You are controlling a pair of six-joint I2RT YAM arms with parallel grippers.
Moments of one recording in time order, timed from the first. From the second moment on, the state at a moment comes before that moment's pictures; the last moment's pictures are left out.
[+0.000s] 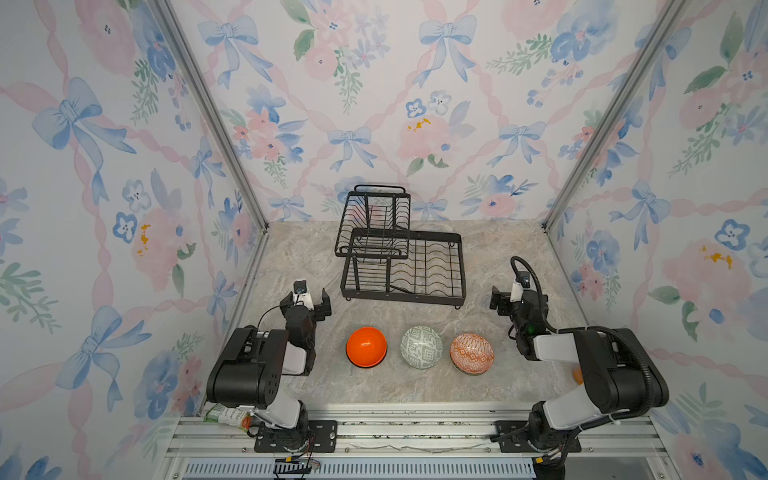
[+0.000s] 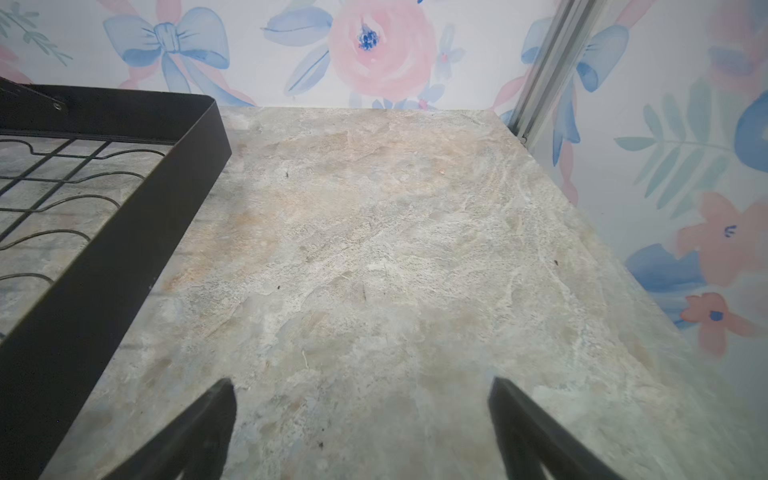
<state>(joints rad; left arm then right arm) -0.05 1.57 0.23 1.13 -0.21 0.01 0.06 1.54 0.38 0.81 0.15 -0.01</state>
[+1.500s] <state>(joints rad) -0.25 1.09 0.64 0.06 -0.36 -0.18 0.24 1.08 0.83 -0.11 0.42 0.11</state>
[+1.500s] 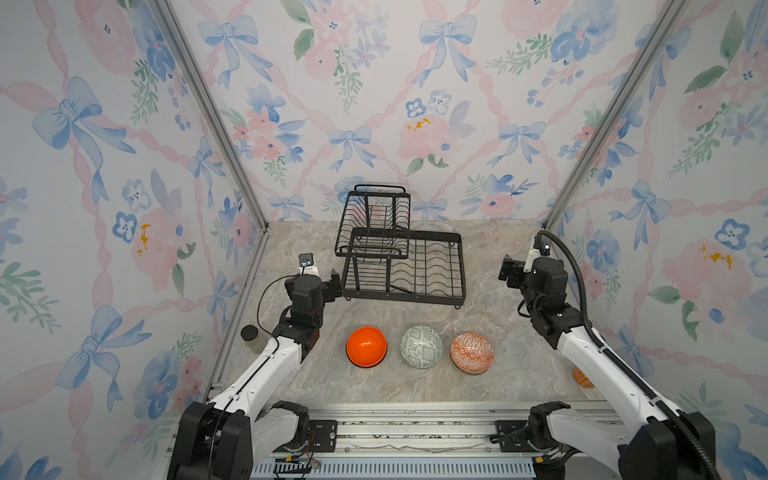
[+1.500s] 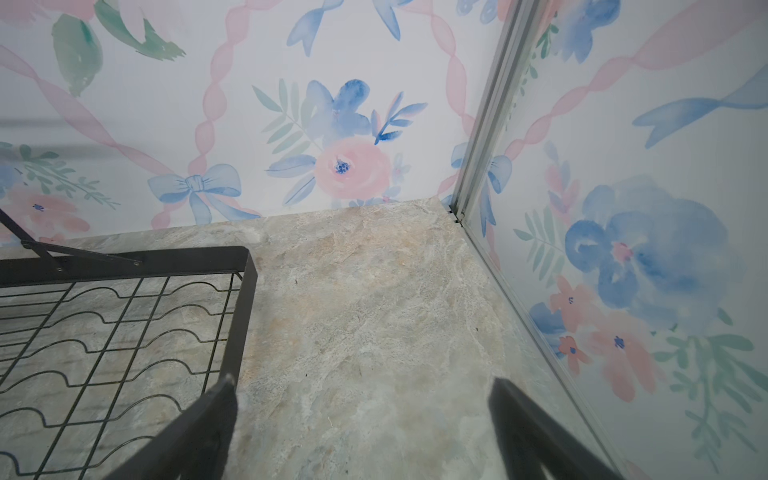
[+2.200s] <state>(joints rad) -0.29 1.13 0.82 -0.60 0.01 -0.37 0.29 1.14 1.12 -0.91 0.15 0.22</state>
